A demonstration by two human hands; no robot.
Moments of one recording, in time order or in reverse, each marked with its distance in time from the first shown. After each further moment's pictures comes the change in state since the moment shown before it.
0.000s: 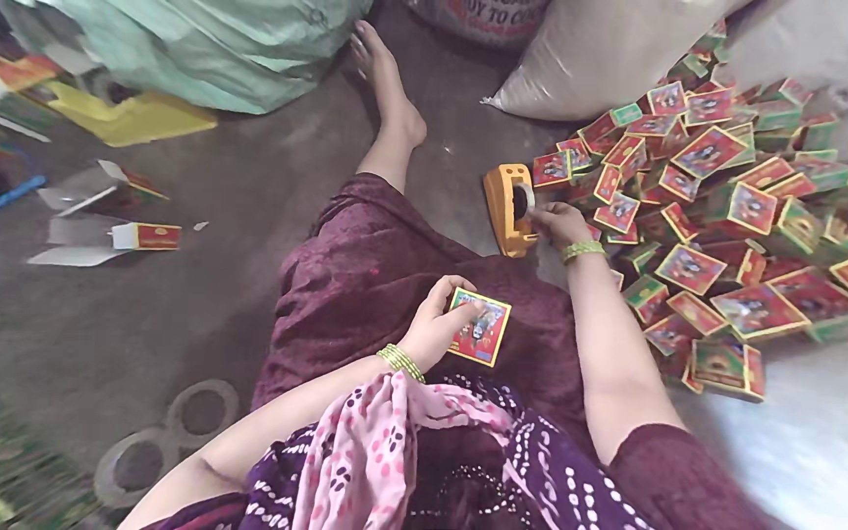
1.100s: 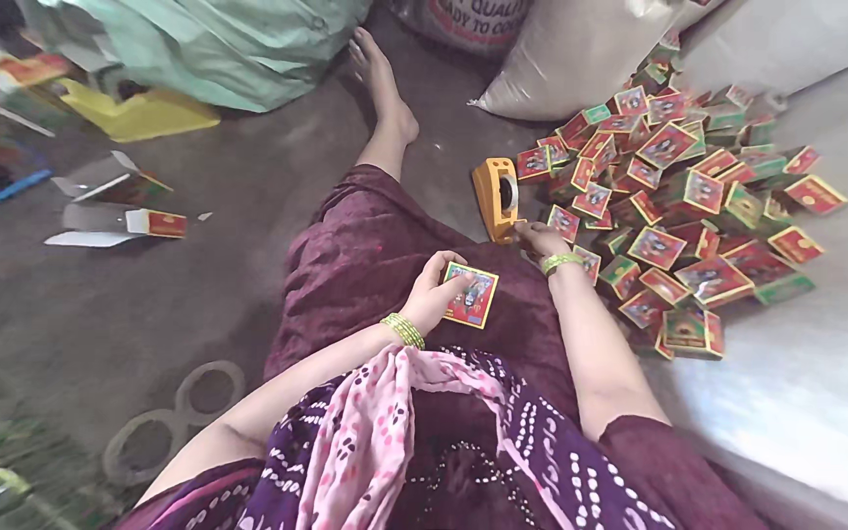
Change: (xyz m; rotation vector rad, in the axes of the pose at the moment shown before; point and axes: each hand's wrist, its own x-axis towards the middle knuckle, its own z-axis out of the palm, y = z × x) left_hand -0.007 -0.007 -0.003 0.049 0.023 0.077; right_hand -0.076 0.020 0.009 -0.075 -0.023 0.128
